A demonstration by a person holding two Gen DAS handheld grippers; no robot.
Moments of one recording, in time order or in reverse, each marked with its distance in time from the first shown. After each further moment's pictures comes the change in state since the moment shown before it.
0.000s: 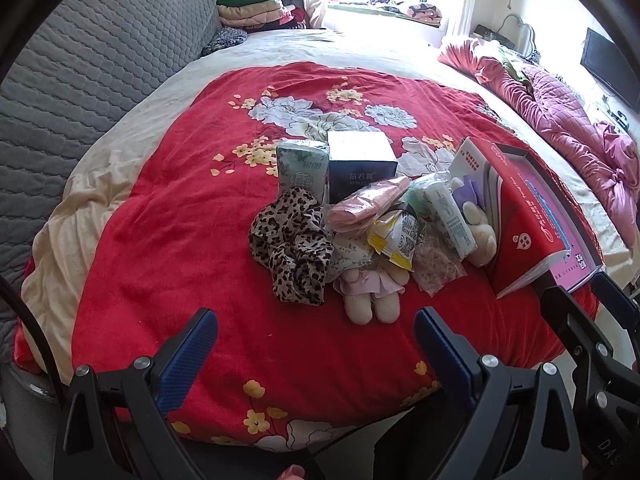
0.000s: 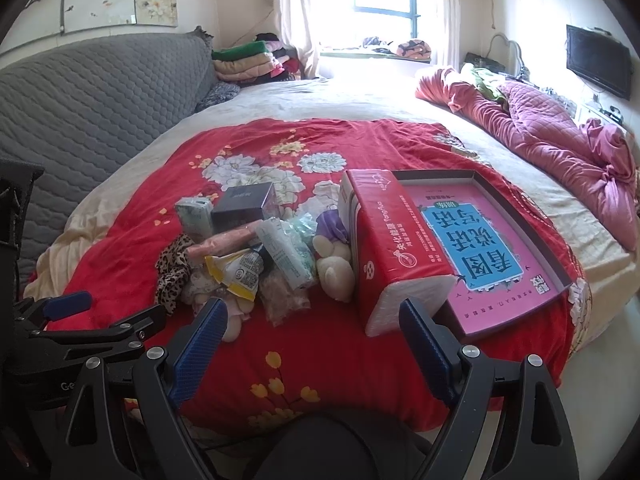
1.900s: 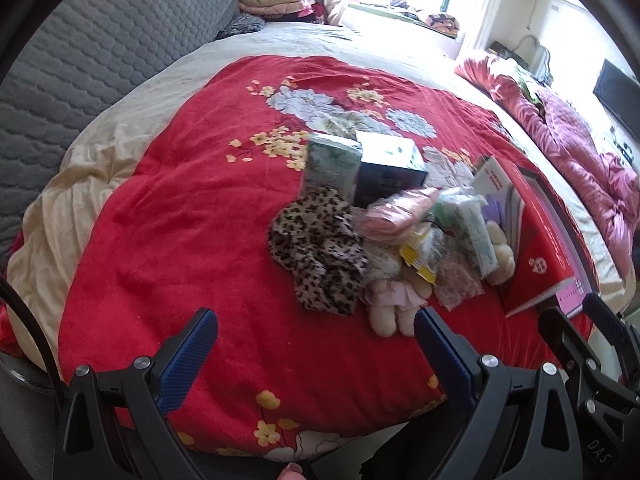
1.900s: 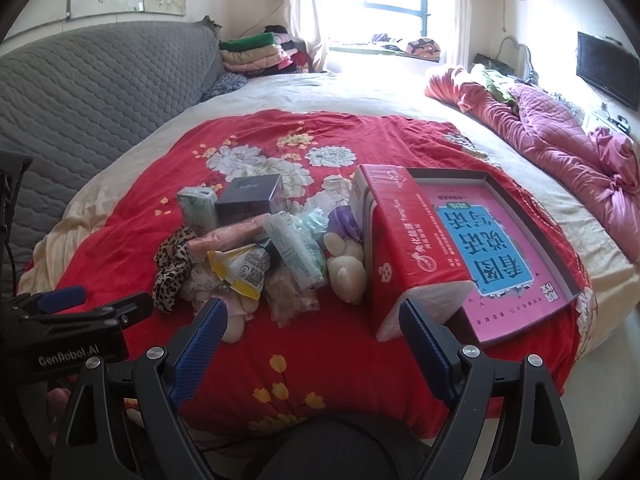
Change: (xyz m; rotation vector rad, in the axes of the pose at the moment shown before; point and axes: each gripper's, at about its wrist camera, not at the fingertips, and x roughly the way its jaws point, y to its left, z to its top) left arm 0.017 0.037 0.005 -0.112 0.013 -0.038; right arm 0.021 0.014 0.003 -0.052 0.027 0.007
